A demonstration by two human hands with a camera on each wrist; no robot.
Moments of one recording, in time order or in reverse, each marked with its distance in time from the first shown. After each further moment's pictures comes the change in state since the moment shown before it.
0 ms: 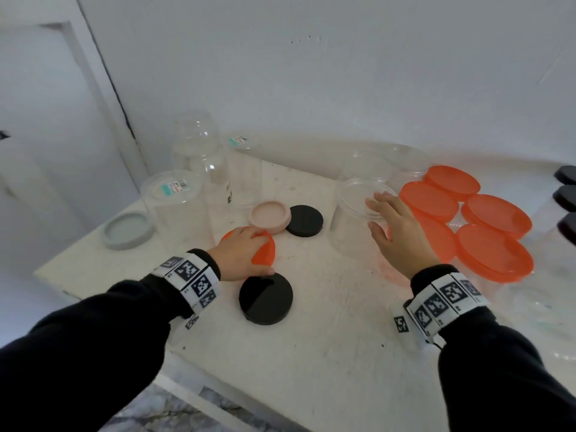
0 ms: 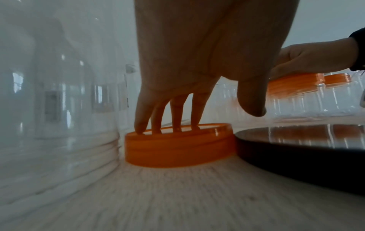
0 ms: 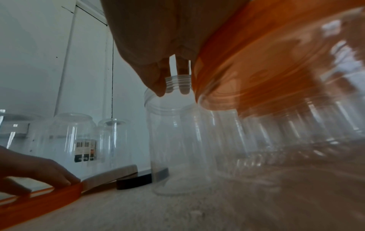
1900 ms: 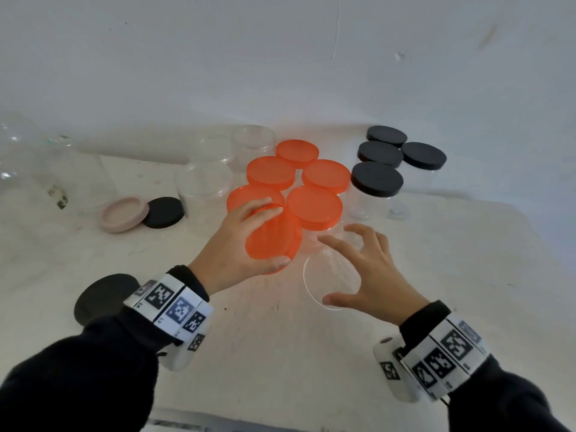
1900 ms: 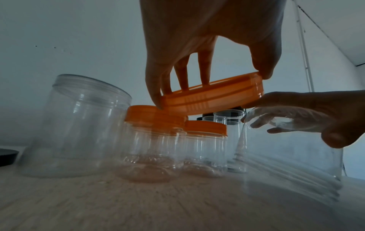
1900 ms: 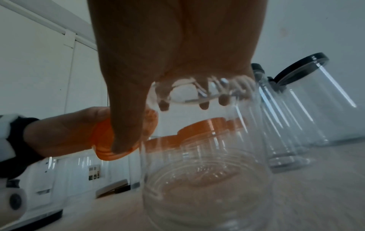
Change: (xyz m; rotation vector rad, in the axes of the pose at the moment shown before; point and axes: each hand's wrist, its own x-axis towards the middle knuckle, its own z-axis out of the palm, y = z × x) left_hand 0.016 0.233 0.045 -0.487 0.371 0.513; right_hand -0.175 0.063 -0.154 -0.088 -0.290 0.240
